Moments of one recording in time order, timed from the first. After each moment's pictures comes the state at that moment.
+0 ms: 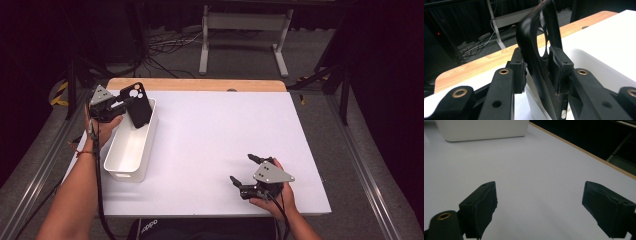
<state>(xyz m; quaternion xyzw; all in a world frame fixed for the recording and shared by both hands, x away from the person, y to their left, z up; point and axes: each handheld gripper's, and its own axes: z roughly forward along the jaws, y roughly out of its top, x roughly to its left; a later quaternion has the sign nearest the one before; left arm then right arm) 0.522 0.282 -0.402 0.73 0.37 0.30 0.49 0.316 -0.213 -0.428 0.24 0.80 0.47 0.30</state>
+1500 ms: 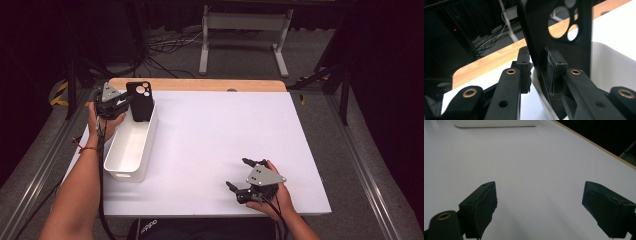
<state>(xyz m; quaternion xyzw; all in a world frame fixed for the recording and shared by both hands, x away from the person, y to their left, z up) 0.537 0.267 -0.406 0.75 0.38 0.34 0.42 0.315 -0.202 -0.437 0.22 0.82 0.44 0.28</state>
